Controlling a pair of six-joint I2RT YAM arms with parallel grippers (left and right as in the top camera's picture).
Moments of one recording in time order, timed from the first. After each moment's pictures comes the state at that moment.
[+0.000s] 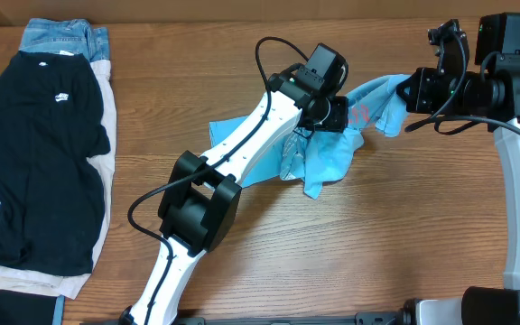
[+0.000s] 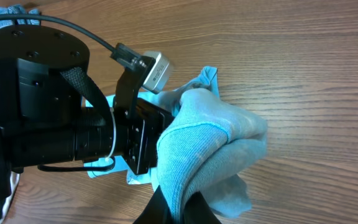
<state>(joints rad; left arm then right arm) -0.65 2.34 2.07 -0.78 0.33 -0.48 -0.07 1.57 1.71 -1.15 -0.43 0.02</state>
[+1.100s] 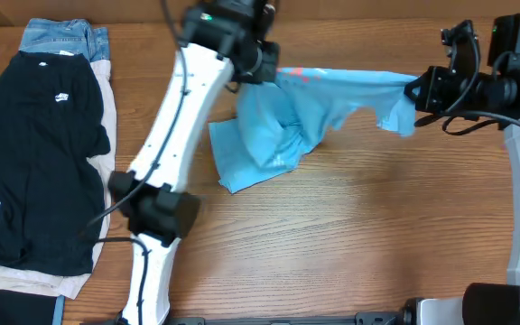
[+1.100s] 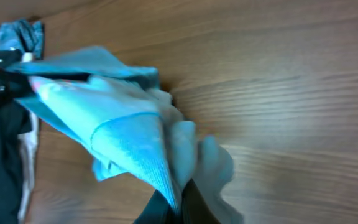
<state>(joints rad) -0.39 2.26 2.59 -1.44 0.10 -0.26 -0.14 1.58 1.73 -1.18 -0.48 0.05</state>
